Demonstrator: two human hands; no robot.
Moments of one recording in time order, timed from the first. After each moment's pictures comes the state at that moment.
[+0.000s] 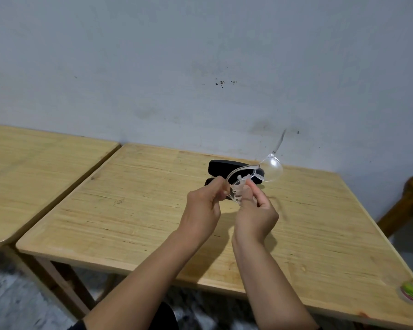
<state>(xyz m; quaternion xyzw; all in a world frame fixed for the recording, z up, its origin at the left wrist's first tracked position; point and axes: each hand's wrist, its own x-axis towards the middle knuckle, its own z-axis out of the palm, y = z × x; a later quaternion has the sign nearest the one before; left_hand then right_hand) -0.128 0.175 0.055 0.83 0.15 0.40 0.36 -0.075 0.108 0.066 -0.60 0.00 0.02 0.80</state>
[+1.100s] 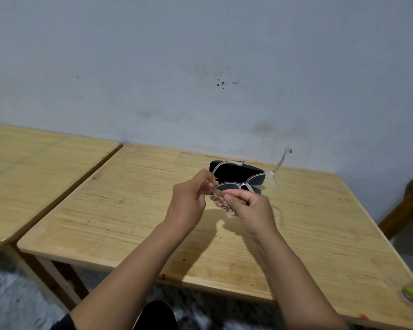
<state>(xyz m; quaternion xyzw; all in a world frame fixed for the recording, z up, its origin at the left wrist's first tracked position) -0.137 0.202 0.060 0.82 0.18 0.40 0.36 -0.055 0.084 0.075 -0.71 -0.27 0.18 0.62</state>
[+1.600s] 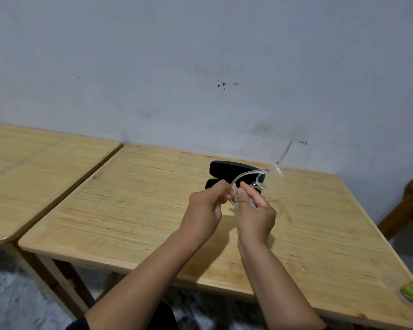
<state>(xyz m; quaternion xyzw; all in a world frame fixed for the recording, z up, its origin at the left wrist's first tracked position) -0.128 0.177 0.051 0.84 0.11 0.41 0.35 -0.067 0.101 0.058 -0.64 -0.07 0.06 0.76</state>
